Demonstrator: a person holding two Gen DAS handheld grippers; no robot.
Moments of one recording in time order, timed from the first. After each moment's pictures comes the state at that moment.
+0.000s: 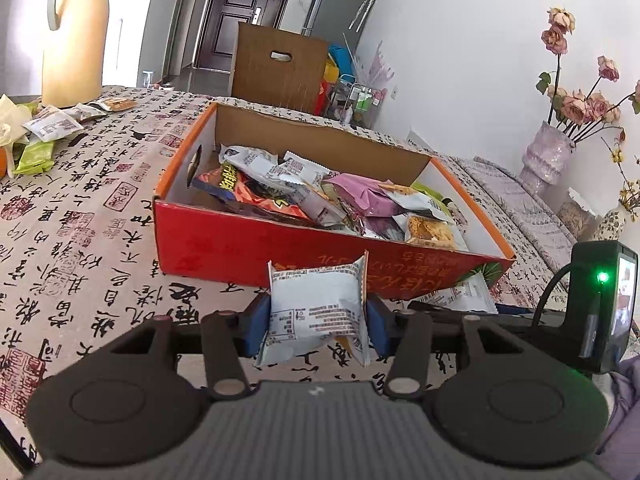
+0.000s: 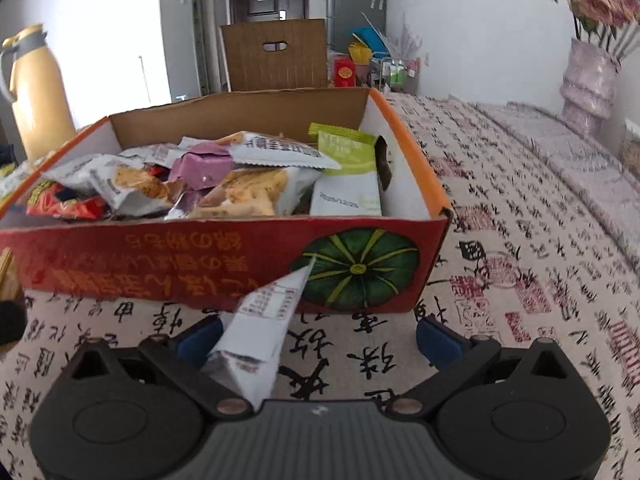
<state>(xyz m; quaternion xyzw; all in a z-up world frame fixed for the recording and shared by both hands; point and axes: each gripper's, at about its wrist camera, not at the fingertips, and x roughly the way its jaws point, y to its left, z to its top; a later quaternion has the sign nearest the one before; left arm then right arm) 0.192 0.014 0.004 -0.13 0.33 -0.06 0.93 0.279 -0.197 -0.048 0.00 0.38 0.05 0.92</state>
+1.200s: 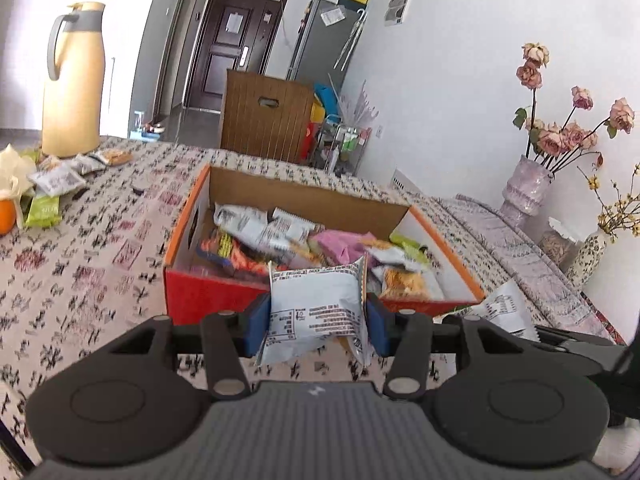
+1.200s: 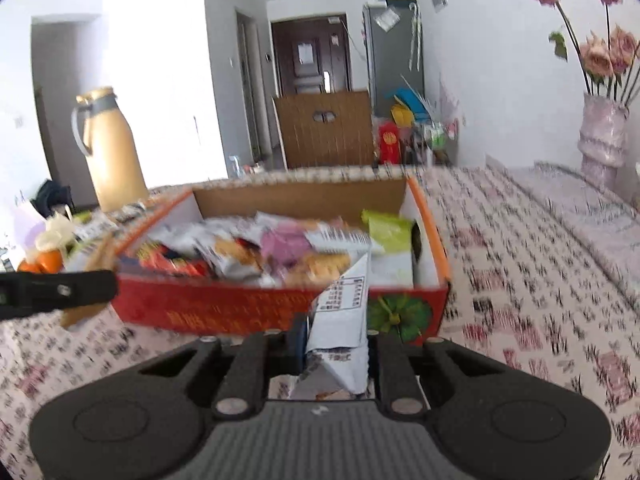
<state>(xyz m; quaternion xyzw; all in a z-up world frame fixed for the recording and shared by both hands) 0.176 0.017 0.046 -0.12 0.26 -0.07 0.95 0.213 -0.203 0.018 0.02 0.28 0.14 0.95</state>
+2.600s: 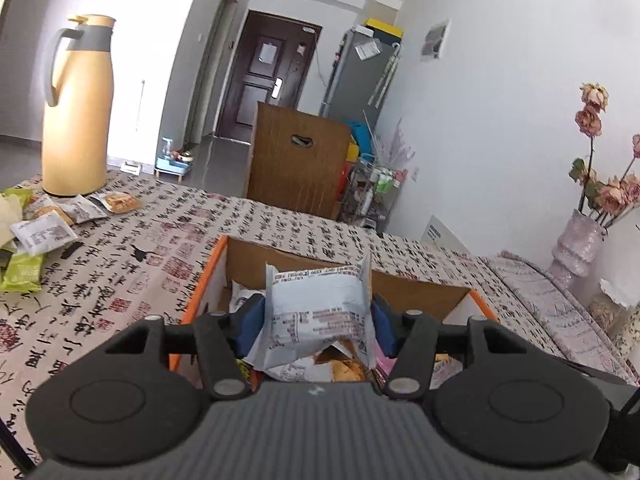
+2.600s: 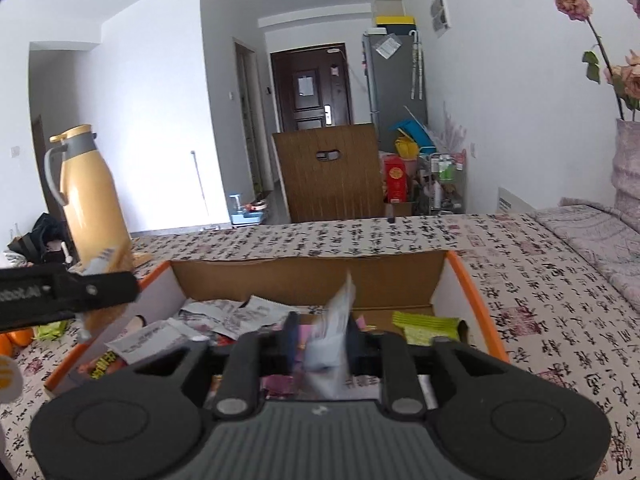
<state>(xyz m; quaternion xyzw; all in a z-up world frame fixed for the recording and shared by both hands) 0.283 0.038 0.048 -0.14 0.21 0.00 0.97 0.325 -0.170 0.017 0.04 0.24 0.13 0.96</state>
